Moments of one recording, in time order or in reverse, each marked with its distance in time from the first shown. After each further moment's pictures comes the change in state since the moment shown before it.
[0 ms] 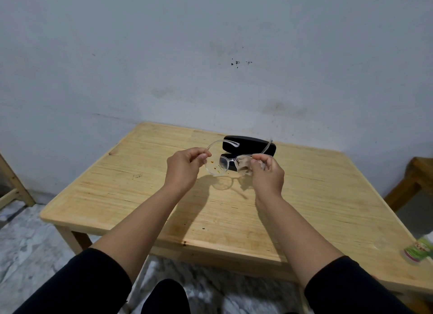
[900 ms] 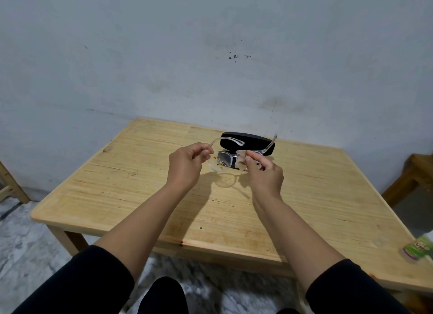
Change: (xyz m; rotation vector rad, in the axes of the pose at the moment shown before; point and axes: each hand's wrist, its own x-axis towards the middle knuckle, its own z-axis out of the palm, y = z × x) left_hand 0.004 -0.002 0.012 -0.049 0.015 0.070; right_hand -0.001 0.001 -0.003 -0.116 -0.048 -0.067
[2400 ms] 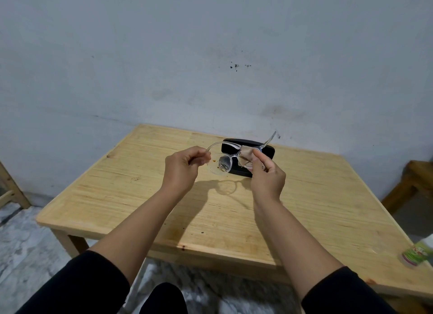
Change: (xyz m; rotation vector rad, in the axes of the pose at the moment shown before) left_hand -0.002 0.000 -0.014 0.067 0.020 0.159; right_hand -0.010 -0.022 0.002 0.231 0.088 0.080
